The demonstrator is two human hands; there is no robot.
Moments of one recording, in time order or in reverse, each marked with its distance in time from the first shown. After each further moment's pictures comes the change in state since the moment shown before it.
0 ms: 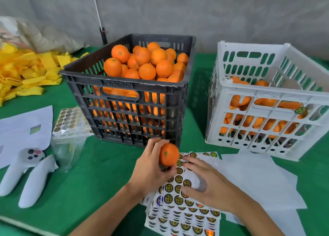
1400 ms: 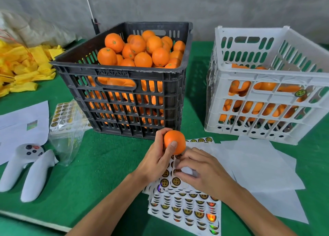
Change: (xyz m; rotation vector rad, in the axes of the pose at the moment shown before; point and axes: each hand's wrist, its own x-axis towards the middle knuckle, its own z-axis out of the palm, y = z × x) left_hand 0.001 0.004 0.007 -0.437 -0.210 -0.165; right_hand 0.011 -0.022 0.015 -0.118 0.335 -0.388
